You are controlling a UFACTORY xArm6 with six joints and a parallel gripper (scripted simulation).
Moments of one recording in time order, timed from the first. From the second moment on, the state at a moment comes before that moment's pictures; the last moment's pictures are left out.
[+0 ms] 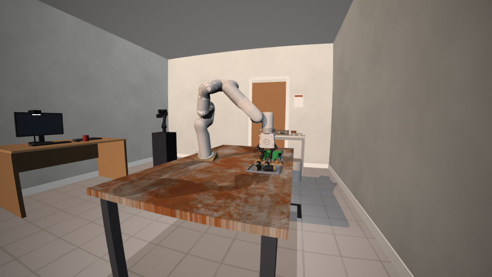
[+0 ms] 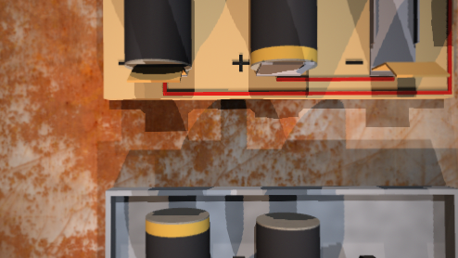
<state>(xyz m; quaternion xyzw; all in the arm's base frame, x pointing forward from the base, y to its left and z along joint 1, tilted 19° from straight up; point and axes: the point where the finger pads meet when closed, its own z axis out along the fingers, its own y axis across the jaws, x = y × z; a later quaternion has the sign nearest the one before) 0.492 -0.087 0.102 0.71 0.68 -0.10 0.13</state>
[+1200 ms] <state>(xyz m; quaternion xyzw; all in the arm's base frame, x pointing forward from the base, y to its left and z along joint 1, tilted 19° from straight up) 0.494 -0.098 0.070 0.71 0.68 -0.10 0.13</state>
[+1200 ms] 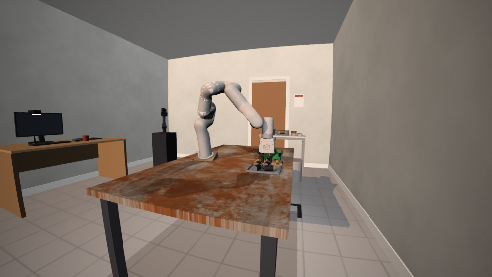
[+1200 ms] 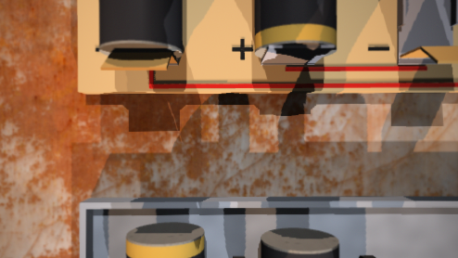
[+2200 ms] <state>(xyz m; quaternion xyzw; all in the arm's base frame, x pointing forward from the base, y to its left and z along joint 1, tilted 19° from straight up) 0.495 -0.102 0.058 0.71 0.68 -0.10 0.13</state>
